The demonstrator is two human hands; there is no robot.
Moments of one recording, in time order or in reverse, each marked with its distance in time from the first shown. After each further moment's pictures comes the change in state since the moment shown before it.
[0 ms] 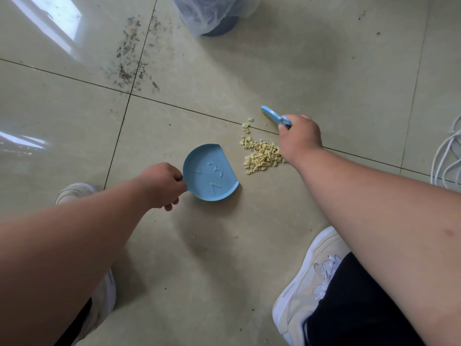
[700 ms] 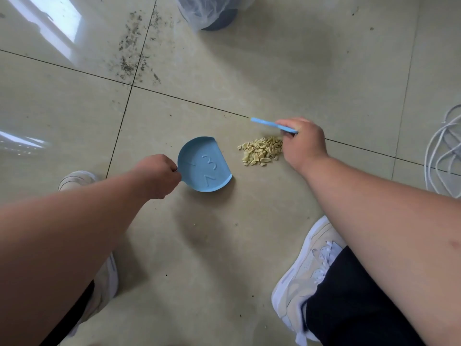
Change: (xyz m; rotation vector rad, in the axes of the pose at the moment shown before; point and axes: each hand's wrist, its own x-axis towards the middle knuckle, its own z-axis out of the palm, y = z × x) left_hand -0.017 -0.005 0.003 0.088 0.127 -0.025; right_hand -0.049 0.016 -0.014 0.154 0.056 -0.122
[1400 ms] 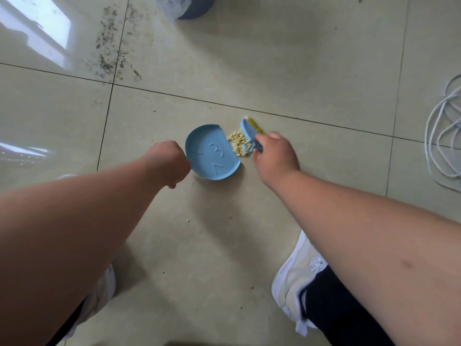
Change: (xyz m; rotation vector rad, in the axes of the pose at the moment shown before) left_hand -0.013 0.075 0.001 0.129 -0.023 -0.009; right_hand -0.049 0.003 0.031 -0.182 -0.208 0.065
